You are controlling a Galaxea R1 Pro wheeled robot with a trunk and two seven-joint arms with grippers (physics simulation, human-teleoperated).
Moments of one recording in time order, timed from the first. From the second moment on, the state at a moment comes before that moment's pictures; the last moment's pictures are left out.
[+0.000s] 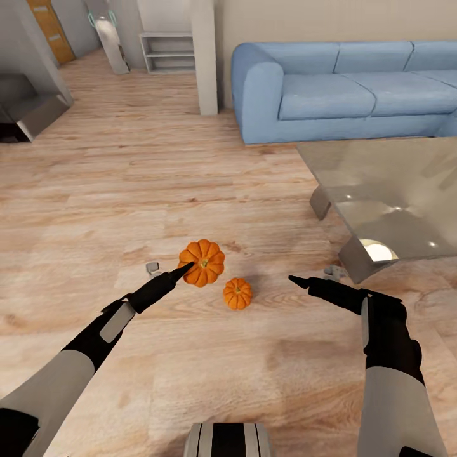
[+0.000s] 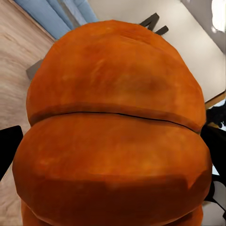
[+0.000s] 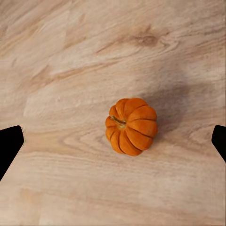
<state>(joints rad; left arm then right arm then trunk) -0.84 0.18 -0.31 -0.66 0.98 0.15 -1.04 -0.73 0.05 -0.54 -1.22 0.32 0.74 0.98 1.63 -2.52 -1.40</state>
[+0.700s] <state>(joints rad) -0.84 0.18 -0.31 -0.66 1.00 0.14 -1.04 -0.73 0.05 -0.54 -1.22 0.32 0.74 0.98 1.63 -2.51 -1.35</state>
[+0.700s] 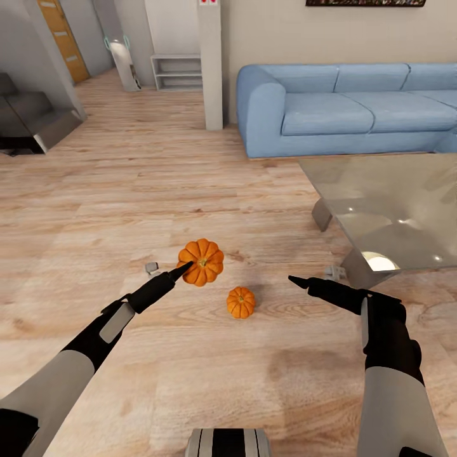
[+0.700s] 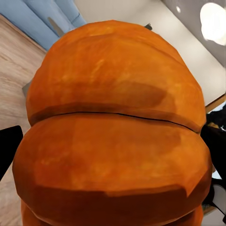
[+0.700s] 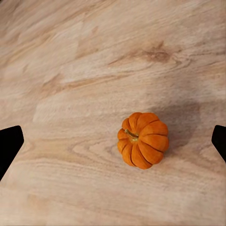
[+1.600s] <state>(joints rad) -0.84 0.18 -0.26 -0.66 1.01 0.16 -1.04 -0.73 0.05 -0.54 -1.21 0.32 0.74 0.98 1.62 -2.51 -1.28</state>
